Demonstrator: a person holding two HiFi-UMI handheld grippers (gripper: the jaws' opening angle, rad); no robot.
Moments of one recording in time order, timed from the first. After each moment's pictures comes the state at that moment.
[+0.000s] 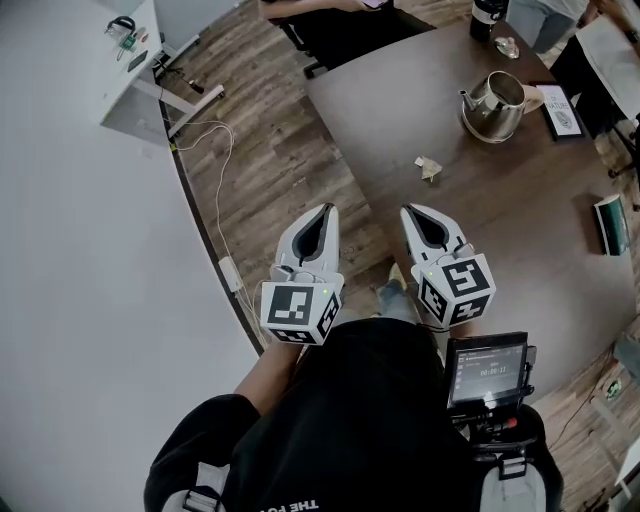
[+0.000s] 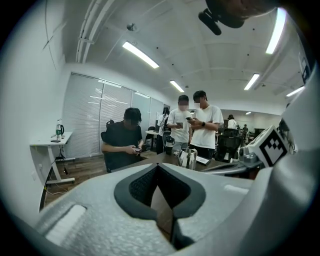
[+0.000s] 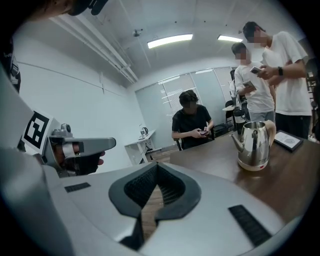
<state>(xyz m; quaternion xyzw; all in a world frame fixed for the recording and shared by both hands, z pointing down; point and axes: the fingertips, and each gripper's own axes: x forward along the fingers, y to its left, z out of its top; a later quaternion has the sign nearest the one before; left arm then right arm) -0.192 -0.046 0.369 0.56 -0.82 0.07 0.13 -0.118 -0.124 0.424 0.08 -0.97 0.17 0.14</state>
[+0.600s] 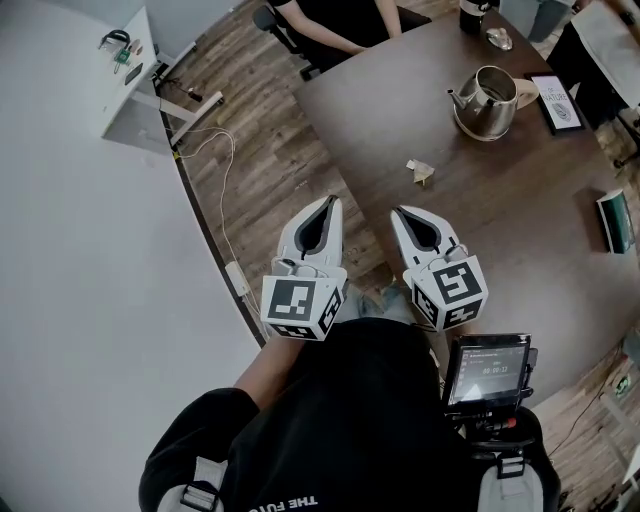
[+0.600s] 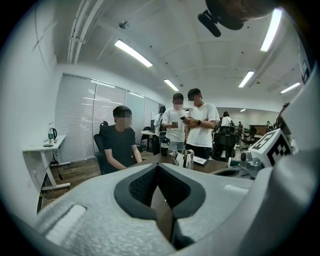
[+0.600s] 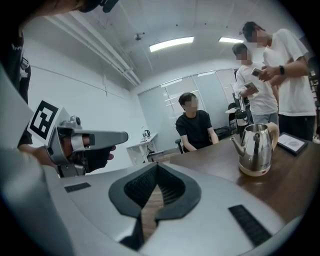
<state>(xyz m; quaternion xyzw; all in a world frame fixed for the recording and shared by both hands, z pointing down) -0.183 -0.097 0.366 0.58 -0.80 0.09 0.12 -0.116 -0.143 0.427 0.06 -0.98 0.16 0.13</state>
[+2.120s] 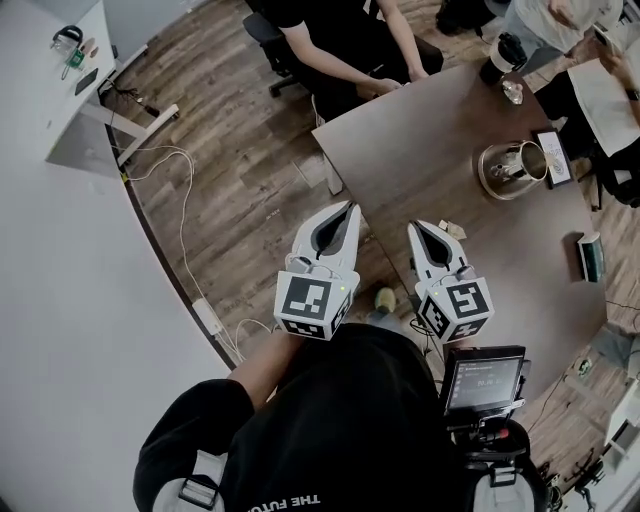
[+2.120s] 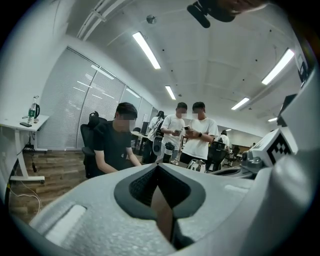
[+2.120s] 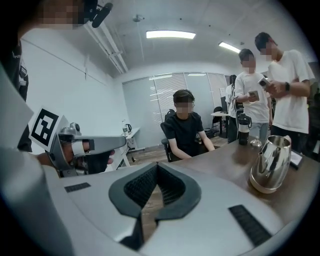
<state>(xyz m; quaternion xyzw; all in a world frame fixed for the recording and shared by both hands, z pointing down) -0.392 -0.117 0.386 0.66 -0.73 -0.01 0.15 -0.301 -0.158 0.424 0.18 -0.96 0.13 0.18</state>
